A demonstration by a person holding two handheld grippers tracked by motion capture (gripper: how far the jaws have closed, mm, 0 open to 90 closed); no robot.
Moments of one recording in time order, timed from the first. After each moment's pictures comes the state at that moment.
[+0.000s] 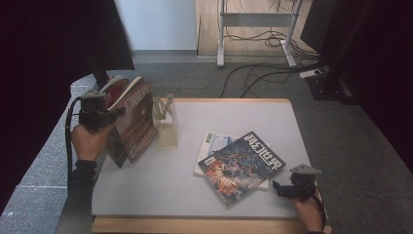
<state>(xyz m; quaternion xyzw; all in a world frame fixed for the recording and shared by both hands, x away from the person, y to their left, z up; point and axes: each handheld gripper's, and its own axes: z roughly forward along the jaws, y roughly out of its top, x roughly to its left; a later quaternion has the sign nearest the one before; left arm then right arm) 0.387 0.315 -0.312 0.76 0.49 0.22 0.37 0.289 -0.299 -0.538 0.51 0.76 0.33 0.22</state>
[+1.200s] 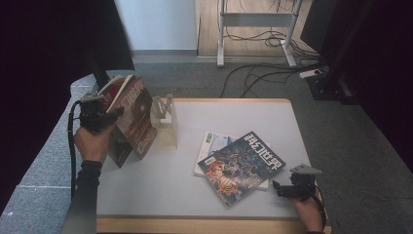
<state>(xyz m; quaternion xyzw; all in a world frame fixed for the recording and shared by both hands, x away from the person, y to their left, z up) 0.389 0.318 -0.326 0.72 0.52 0.26 0.39 0.289 -0.299 -0.538 0.51 0.76 0.33 0.22</state>
